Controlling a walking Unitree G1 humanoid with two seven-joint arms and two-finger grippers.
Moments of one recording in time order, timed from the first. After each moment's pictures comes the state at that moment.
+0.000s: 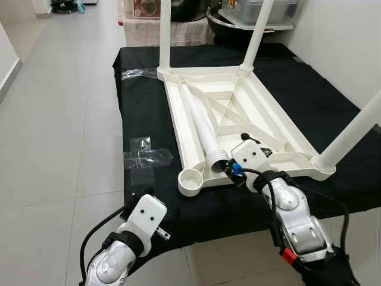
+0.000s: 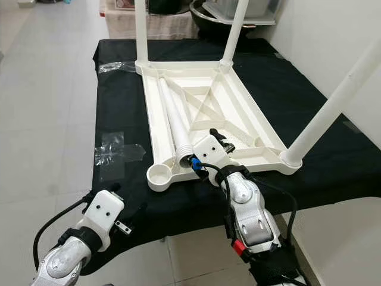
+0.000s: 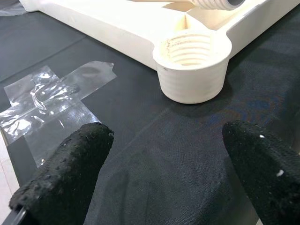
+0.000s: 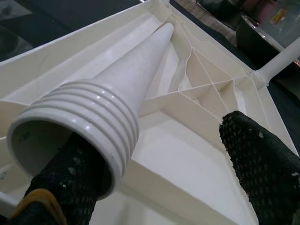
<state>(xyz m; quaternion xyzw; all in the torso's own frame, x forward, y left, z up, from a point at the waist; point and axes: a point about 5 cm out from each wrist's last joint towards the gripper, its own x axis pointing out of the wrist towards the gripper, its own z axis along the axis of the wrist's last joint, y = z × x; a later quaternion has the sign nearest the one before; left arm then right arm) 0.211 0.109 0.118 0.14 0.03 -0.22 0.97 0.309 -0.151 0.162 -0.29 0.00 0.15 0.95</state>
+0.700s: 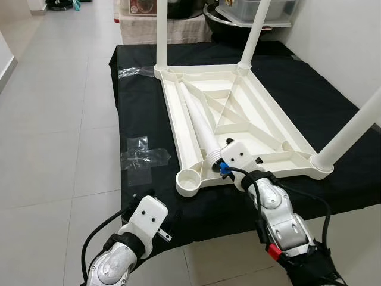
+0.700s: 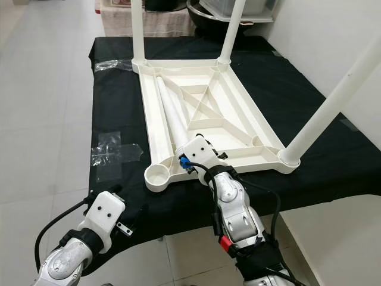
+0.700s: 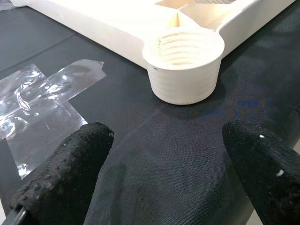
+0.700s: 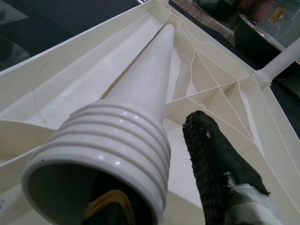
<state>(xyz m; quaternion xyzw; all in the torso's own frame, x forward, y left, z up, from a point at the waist) 0.209 0.107 0.116 0.14 0.04 -0.22 0.97 0.316 -0.130 0.155 -0.28 -0.01 0.15 0.95</state>
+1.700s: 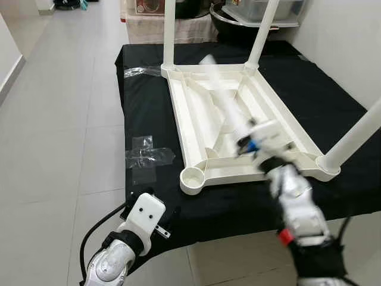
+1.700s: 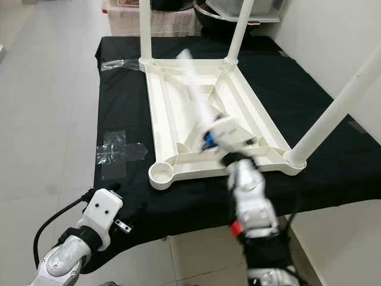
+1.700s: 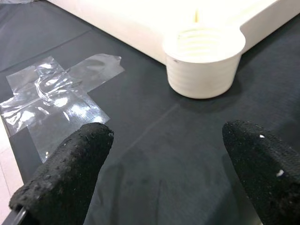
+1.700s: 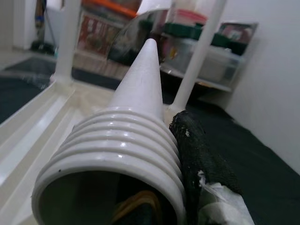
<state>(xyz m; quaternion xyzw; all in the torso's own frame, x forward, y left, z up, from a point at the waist) 0.216 0.114 0.116 0.13 0.04 -0.21 0.97 0.322 -0.184 0.221 -0.13 -0.15 0.00 0.98</state>
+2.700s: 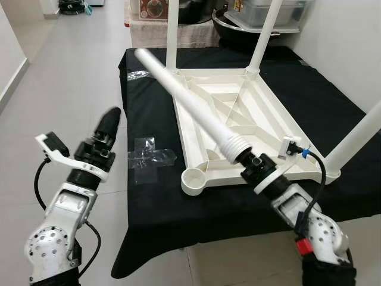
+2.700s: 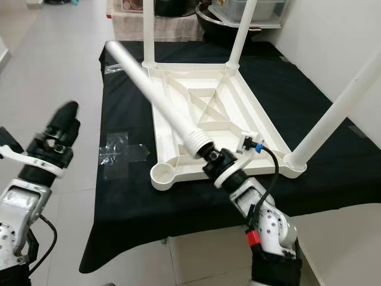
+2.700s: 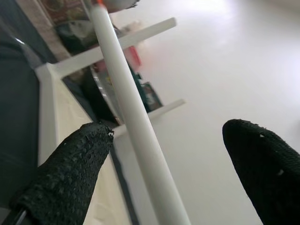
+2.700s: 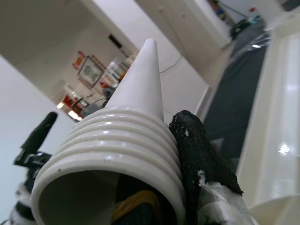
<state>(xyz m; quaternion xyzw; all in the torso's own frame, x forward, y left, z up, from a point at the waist) 0.265 0.195 0.214 -0.56 -0.13 -0.21 0.79 0.283 -0.154 0.182 0.37 -0.01 0.37 0.85</state>
